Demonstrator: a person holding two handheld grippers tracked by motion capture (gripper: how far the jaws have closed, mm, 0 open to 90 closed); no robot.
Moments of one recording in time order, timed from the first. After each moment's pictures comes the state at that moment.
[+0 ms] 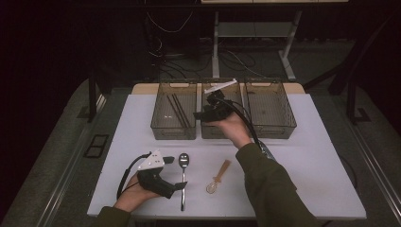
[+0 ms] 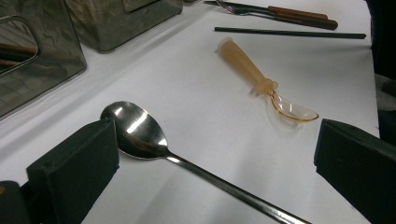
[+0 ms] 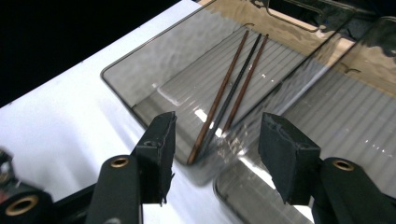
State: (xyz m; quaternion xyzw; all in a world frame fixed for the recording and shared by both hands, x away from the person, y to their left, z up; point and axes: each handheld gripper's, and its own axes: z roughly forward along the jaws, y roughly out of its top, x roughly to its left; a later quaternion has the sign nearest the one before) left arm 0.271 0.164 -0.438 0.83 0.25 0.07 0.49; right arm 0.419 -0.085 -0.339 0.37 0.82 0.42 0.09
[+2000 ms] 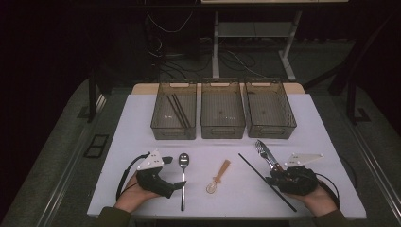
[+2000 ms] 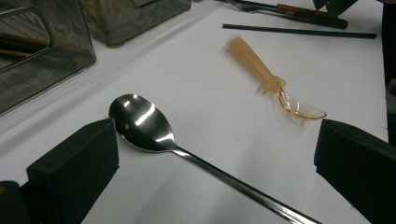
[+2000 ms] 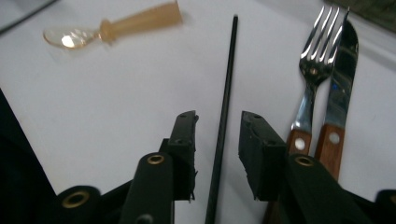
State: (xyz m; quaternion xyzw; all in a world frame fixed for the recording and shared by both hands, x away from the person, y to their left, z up) left arm 0.270 0.167 -0.438 0.83 0.26 0.08 0.48; right arm 0.243 -0.279 -0.422 0.39 0.85 0.35 0.08
